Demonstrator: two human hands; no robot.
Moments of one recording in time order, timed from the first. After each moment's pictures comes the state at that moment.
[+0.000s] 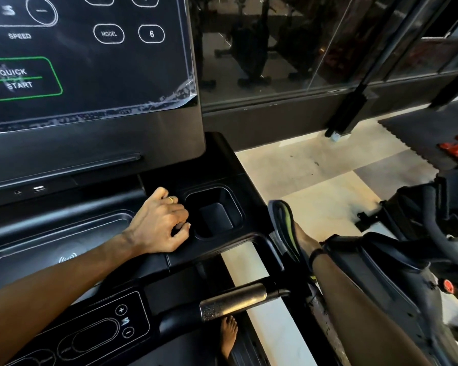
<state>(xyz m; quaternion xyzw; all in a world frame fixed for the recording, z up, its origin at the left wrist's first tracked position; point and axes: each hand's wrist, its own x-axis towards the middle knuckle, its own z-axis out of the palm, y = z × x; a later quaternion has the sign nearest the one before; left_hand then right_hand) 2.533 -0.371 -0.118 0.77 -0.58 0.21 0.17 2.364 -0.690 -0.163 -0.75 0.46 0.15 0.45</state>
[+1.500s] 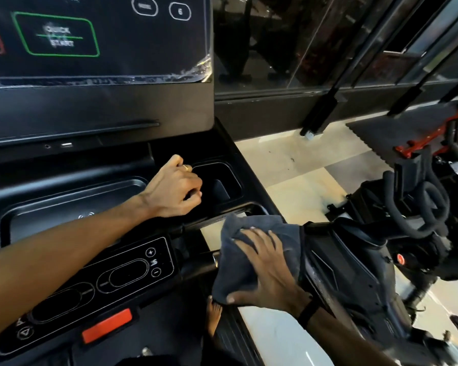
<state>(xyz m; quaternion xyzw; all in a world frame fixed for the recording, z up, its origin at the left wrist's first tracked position) 2.519 -0.357 -0.094 0.76 -0.61 0.16 0.19 2.250 -0.529 -0.143 -1.00 -0.01 -0.03 0.08</state>
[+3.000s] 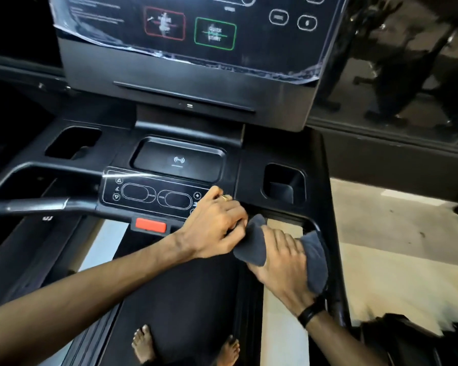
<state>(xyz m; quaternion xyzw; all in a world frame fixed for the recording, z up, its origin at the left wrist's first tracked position) 2.328 -0.334 -0.062 0.89 -0.34 0.18 0.24 2.286 -0.535 -0.131 -0.99 -0.12 -0.06 0.01</state>
